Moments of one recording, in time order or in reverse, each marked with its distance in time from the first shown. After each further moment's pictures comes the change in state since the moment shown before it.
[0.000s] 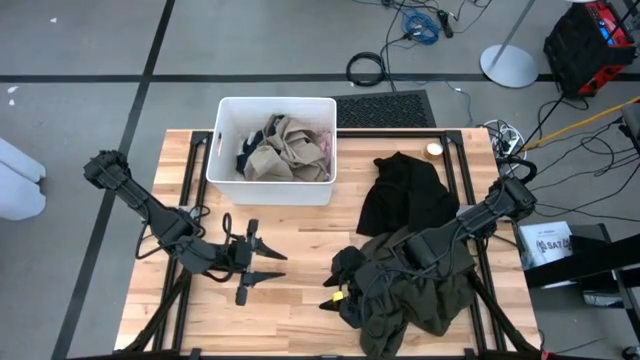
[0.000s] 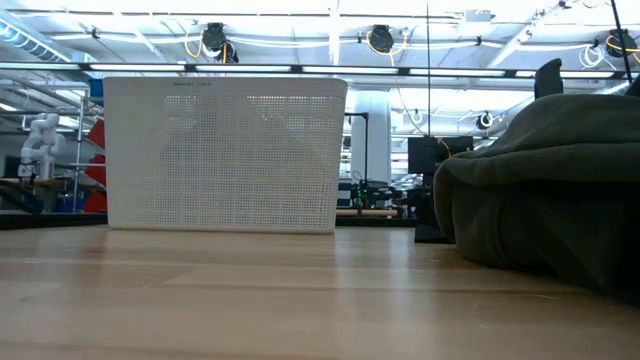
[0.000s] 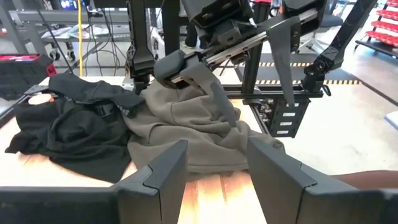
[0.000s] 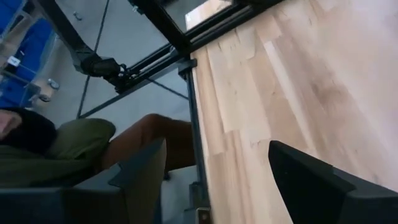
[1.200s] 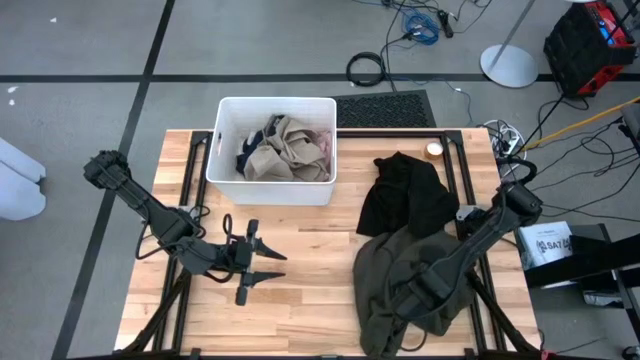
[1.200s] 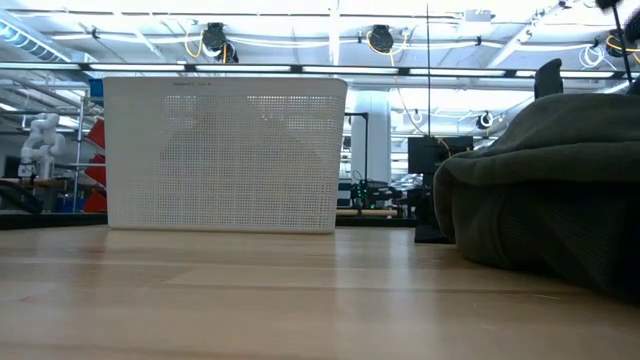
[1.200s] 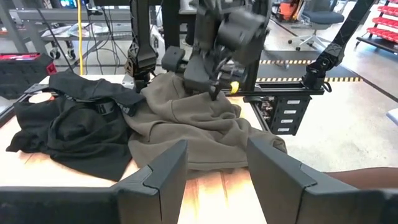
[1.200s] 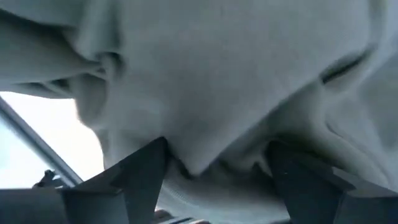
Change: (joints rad) left arm 0.000 0.002 0.000 -0.008 0.000 0.000; right arm 0.197 0.002 -0.190 -0.952 -0.280 0.238
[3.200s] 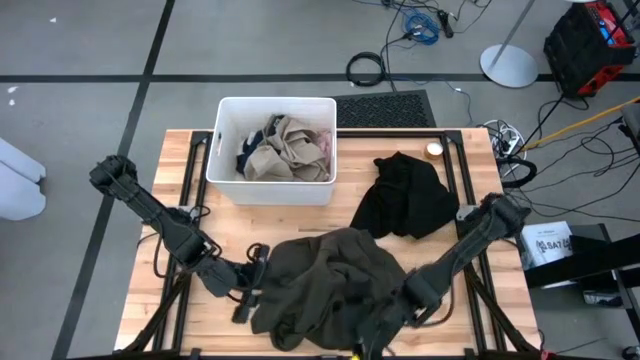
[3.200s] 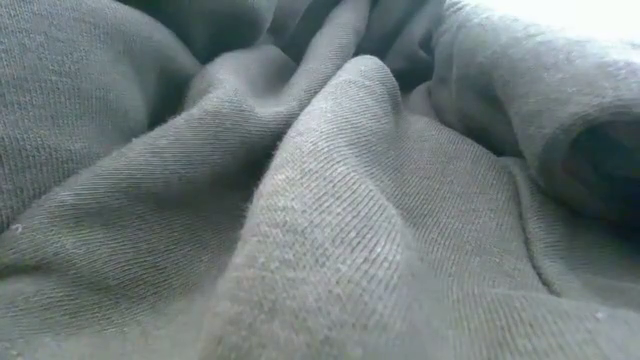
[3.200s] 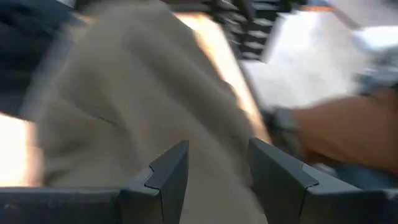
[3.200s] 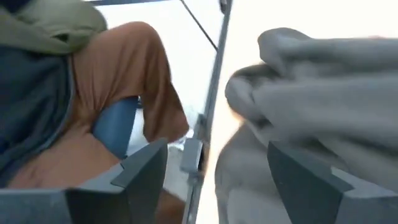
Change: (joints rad) left arm -0.028 0.132 0.000 -0.153 0.221 -0.170; right arm -0.044 0.160 0.364 0.740 0.257 -0.526
